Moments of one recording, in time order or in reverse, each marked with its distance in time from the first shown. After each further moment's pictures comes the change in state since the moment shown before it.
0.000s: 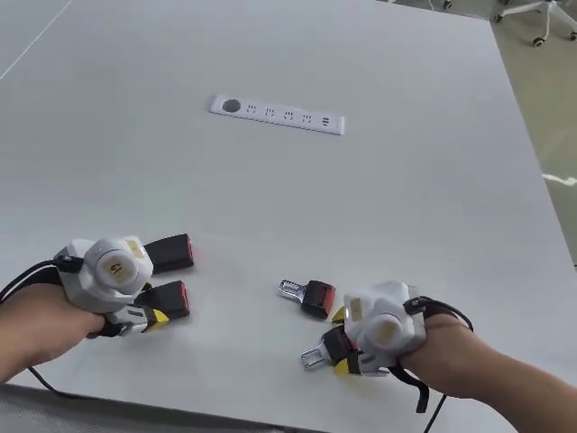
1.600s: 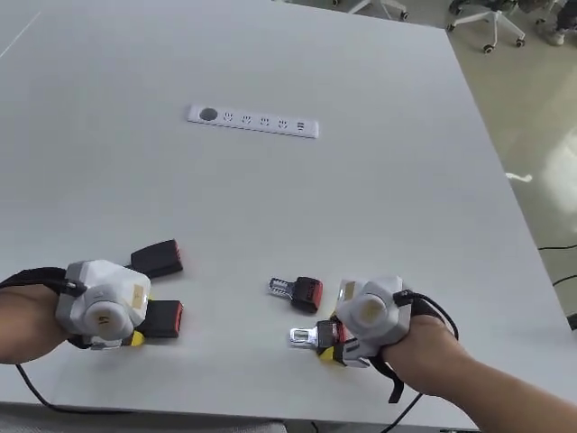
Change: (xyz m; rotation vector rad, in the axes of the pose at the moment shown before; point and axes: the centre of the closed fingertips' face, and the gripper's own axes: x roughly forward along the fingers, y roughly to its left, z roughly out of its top) left arm 0.012 -0.005 -0.019 0.603 0.019 -0.097; right arm 0.002 -0.006 -0.001 0.321 -0.017 -0.130
